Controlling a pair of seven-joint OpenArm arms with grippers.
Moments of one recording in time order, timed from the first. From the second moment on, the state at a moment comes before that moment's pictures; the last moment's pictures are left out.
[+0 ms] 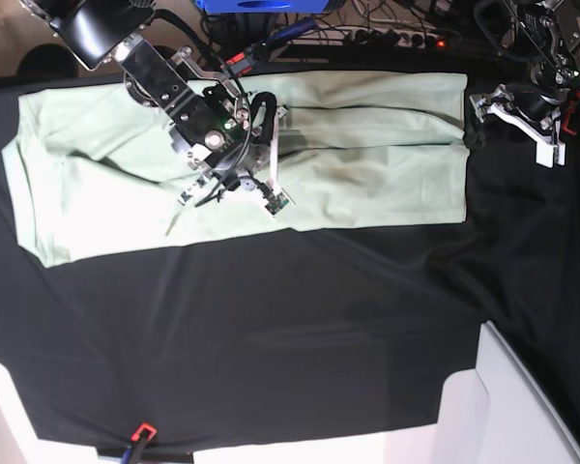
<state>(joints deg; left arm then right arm) 17.5 -15.3 -39.6 69.2 -22.5 -40.1 33.0 -0.4 6.4 -40.3 83.2 -2.7 0.1 -57.4</state>
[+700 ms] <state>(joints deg) 20.6 -15.9 -39.5 80.8 -31.1 -39.8 43.1 -0.4 4.7 -40.3 79.6 -2.9 -0.2 -55.8</state>
